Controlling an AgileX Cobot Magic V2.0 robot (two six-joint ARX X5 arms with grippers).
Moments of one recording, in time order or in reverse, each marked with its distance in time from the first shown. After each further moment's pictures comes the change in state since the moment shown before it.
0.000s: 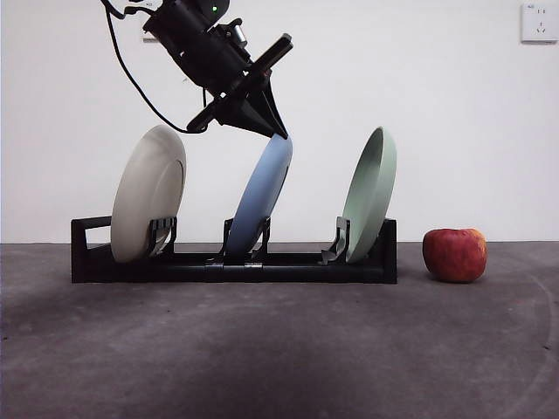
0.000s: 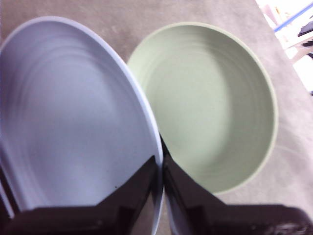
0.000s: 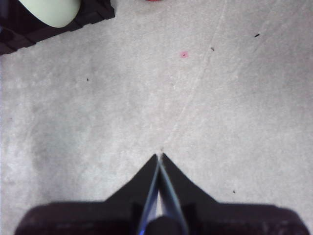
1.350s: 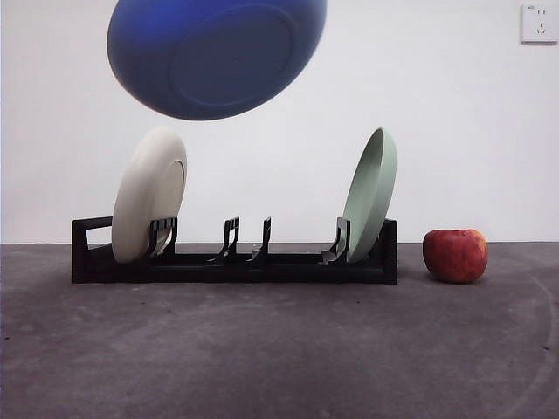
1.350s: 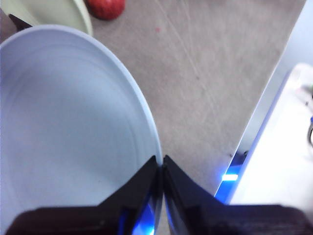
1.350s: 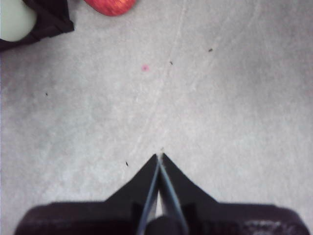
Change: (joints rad) left arm -0.421 -0.438 -0.002 -0.687 -0.336 0.419; right arm 0.000 0.000 0.000 0.020 0.151 -0.007
